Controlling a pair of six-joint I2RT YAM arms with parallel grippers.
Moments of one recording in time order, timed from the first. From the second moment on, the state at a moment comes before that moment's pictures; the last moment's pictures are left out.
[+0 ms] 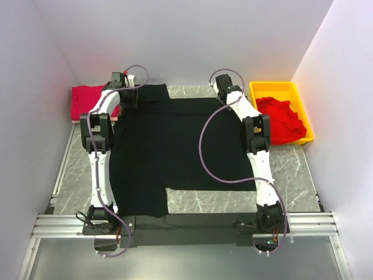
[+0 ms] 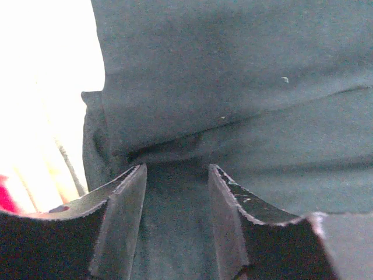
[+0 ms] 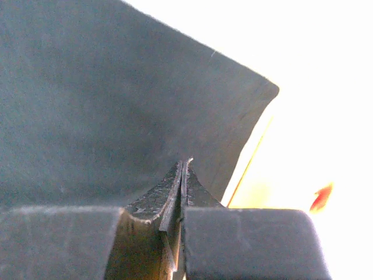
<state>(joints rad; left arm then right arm) -0.01 2.47 2.14 -0.58 0.17 0.04 0.24 2.59 2.32 -0.73 0.46 -0.52</state>
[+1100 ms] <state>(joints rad) -0.01 1.78 1.11 -0.54 0.29 0.56 0.28 2.14 1.62 -0.96 0.05 -0.40</state>
